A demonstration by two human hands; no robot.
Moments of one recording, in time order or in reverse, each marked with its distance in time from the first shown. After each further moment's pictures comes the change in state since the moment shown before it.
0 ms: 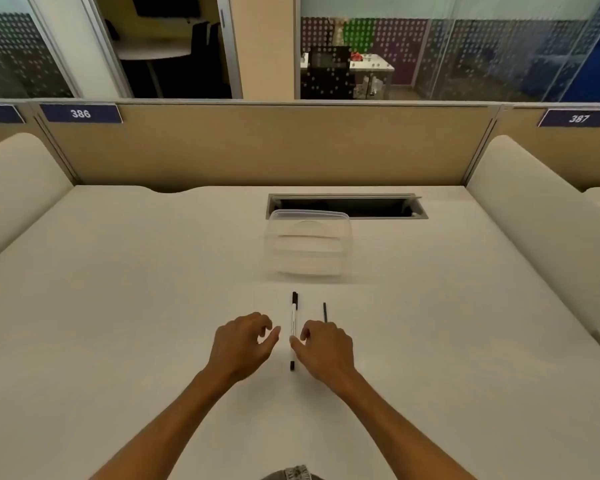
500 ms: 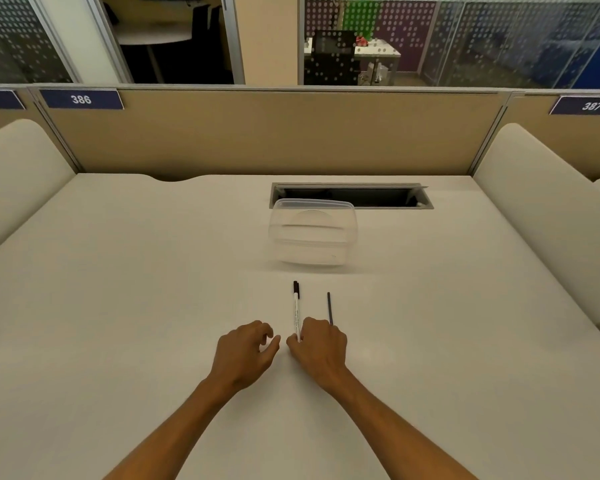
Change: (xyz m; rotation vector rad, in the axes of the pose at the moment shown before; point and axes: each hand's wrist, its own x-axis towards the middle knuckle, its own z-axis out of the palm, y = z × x) left_hand -0.026 -0.004 0.009 -0.008 -0.071 -0.070; right_hand -0.004 -0.009 0.025 -0.086 0.027 0.025
